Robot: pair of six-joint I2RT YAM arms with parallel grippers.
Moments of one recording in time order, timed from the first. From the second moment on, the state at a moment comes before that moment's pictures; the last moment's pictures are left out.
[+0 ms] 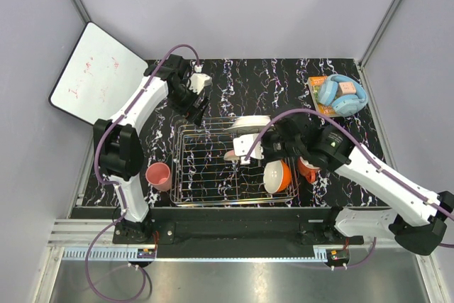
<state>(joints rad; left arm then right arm) -0.29 1.88 1.71 -1.07 0.30 0.37 0.93 1.16 1.32 -0.87 -0.20 -0.88</state>
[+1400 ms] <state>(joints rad) -0.29 1.88 1.66 -1.02 0.29 0.37 0.96 1.30 1.23 -0.75 -0.23 -0.83</state>
